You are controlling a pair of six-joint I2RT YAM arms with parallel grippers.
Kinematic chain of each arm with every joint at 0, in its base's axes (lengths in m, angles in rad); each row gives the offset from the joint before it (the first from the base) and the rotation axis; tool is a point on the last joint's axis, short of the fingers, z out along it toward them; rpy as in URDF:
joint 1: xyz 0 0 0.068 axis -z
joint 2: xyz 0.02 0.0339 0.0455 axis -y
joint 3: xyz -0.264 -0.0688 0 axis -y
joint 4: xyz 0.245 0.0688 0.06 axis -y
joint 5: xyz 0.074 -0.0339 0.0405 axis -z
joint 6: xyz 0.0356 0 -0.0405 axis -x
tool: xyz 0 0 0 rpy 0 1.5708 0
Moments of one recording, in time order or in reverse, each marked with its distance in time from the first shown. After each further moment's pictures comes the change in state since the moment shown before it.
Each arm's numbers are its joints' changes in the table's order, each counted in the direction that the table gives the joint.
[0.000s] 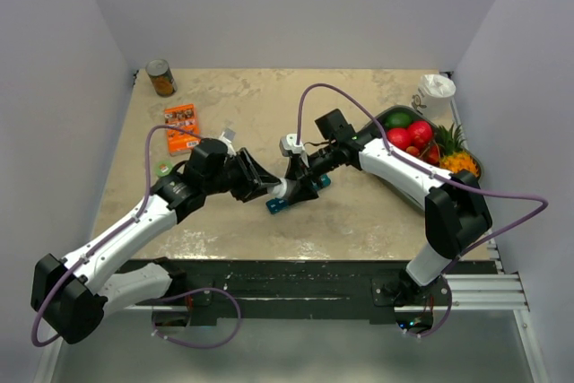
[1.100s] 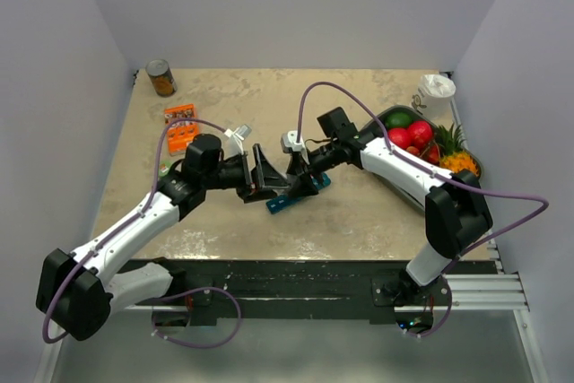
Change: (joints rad) left arm -0.083 -0.037 -0.063 0.226 0.383 -0.139; right arm 0.010 0.001 -0.002 0.028 0.045 -0.009
